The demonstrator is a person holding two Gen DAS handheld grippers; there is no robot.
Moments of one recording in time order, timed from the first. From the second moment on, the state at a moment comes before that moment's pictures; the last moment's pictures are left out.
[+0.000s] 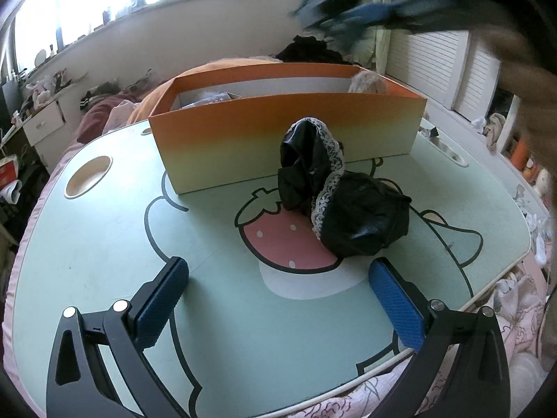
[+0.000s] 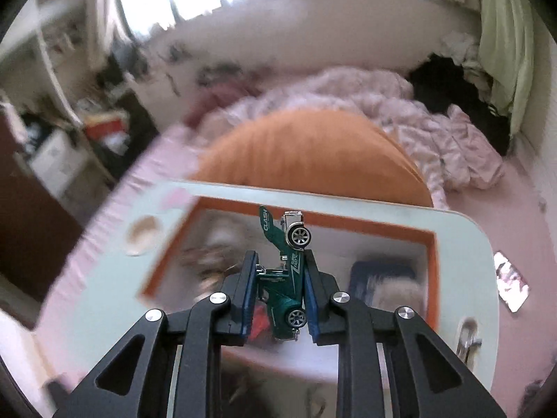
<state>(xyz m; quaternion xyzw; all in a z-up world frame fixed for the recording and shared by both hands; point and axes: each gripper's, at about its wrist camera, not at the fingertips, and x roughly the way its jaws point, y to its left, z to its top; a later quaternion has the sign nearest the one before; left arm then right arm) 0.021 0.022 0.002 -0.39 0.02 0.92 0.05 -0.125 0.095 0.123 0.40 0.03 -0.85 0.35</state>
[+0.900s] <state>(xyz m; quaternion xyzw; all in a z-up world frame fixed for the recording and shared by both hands) 0.016 0.020 0.002 -0.41 0.03 0.91 0.07 -0.012 0.170 0.014 0.37 0.05 -0.89 0.26</state>
